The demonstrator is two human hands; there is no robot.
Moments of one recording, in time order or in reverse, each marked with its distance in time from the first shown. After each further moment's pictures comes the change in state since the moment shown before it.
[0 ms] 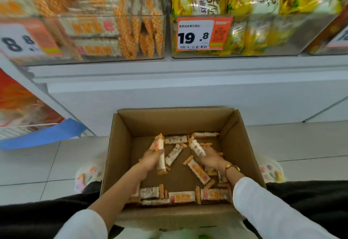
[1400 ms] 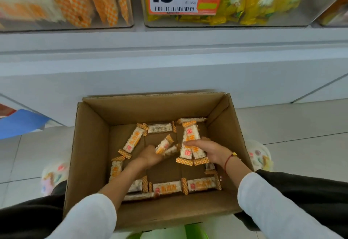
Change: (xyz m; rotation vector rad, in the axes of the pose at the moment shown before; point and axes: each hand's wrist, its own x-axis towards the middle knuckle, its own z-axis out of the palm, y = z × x) left_hand 0.067 -0.026 0.052 0.675 -0.153 0.075; right_hand 0.003 0.022 -0.018 0.681 -0.149 0.357
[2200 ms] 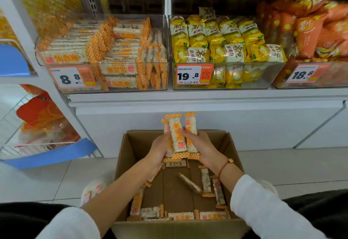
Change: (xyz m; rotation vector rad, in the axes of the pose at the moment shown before) left_hand -0.174 0.064 -0.089 -0.926 0.154 0.502; right_hand -0.183 -0.098 0.082 0.311 -0.020 -0.651
